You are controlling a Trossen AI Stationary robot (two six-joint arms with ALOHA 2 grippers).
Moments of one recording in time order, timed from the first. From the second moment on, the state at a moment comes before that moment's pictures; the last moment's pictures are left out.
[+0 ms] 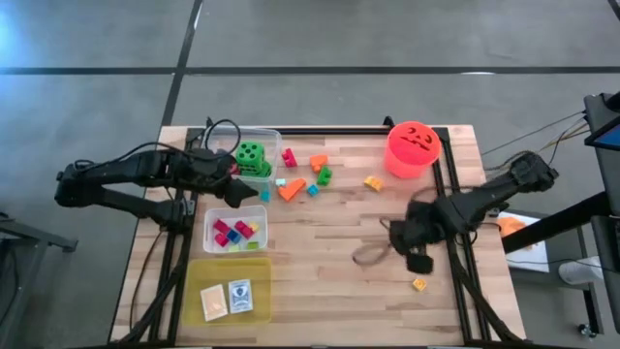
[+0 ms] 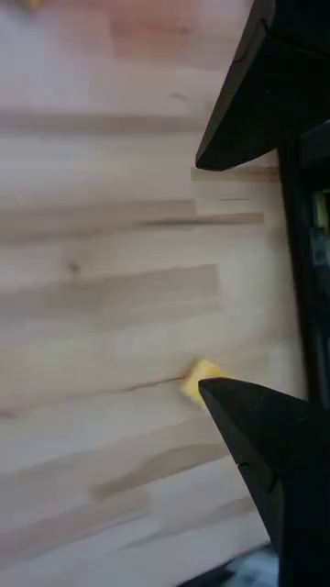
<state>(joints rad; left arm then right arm) 0.05 0.93 1.06 -0.83 -0.06 -0.94 0.46 1.34 1.17 -1.34 -0.01 0.62</state>
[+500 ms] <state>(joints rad) 0.05 0.93 1.06 -0.77 -0.06 -0.92 0.93 1.34 0.88 -0.90 -0.01 0.78</state>
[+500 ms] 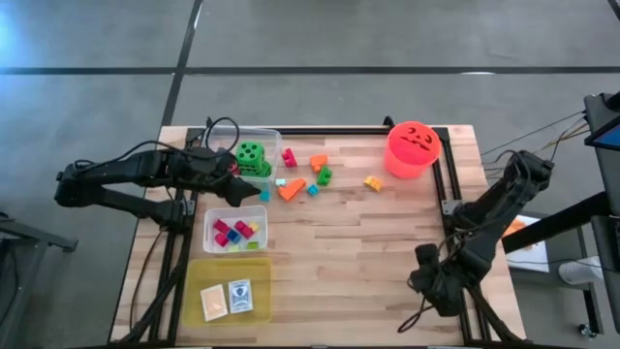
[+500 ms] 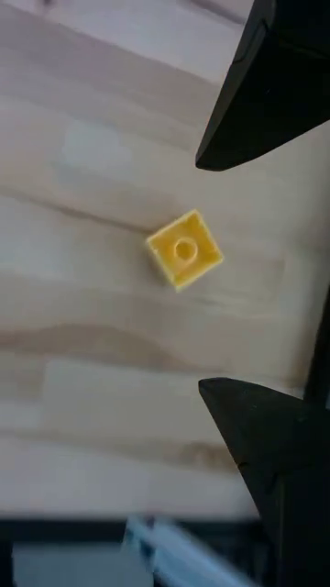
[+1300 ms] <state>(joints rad) 0.05 0.93 1.06 -0.78 -0.06 -0.92 0.92 1.53 0.76 -0.72 0.04 0.49</state>
